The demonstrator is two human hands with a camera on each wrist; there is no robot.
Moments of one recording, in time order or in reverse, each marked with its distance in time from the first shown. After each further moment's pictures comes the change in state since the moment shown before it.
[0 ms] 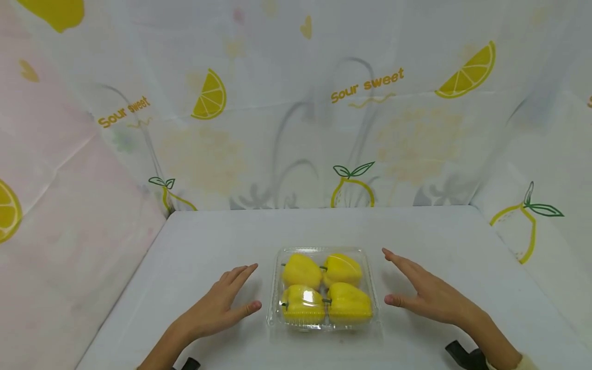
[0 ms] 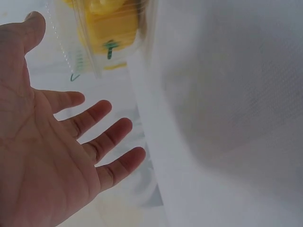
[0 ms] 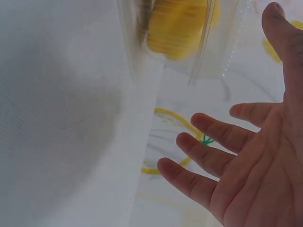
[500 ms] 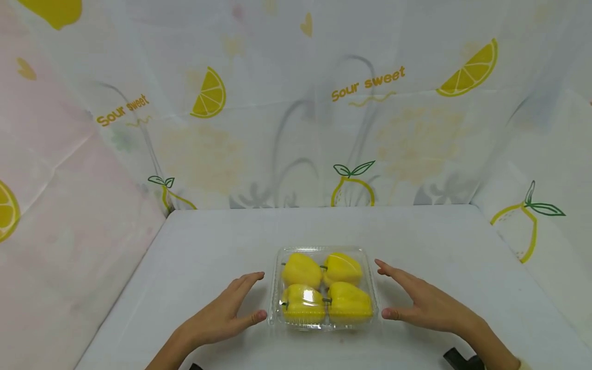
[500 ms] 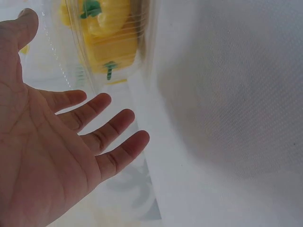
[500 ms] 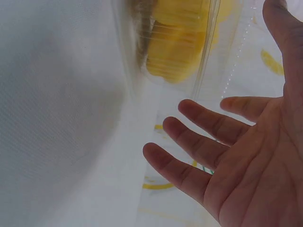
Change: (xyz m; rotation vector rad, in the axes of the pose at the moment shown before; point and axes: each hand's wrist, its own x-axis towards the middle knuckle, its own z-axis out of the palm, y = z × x) left_hand -0.004 0.010 0.008 -0.120 -0.088 0.017; right_hand -0.006 -0.009 0.010 0.052 -0.084 0.005
